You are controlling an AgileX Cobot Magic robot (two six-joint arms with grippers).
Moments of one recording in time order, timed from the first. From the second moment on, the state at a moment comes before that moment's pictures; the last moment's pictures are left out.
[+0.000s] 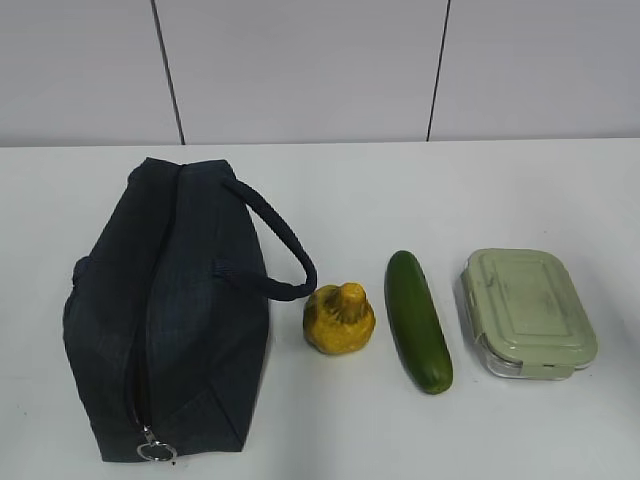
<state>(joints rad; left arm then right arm) -0.03 -0.02 -0.52 0.00 1.11 0.01 0.04 0.87 -0.78 0.15 0.79 0.03</state>
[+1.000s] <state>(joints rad) -0.03 -0.02 -0.52 0.00 1.11 0.01 -0.38 1.60 -1.04 0.92 1.07 -0.70</state>
